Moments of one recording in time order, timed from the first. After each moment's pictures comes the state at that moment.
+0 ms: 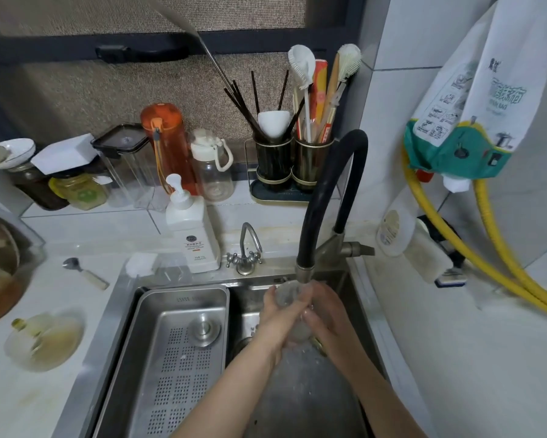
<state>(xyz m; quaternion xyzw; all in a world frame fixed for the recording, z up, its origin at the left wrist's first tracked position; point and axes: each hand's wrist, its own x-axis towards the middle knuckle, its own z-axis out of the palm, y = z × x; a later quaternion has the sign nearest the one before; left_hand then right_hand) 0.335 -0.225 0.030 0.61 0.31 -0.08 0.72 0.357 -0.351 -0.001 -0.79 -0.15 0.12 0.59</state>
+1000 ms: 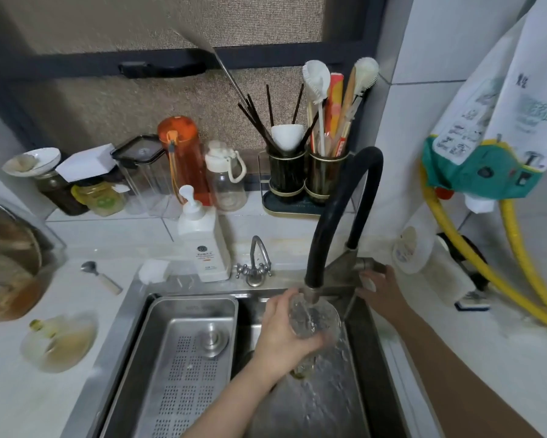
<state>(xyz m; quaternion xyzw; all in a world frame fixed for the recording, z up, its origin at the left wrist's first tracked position) 0.330 -0.216 0.039 0.85 0.11 0.01 0.52 0.499 -0.401 -0.021 -0.93 -0.06 0.11 0.34</state>
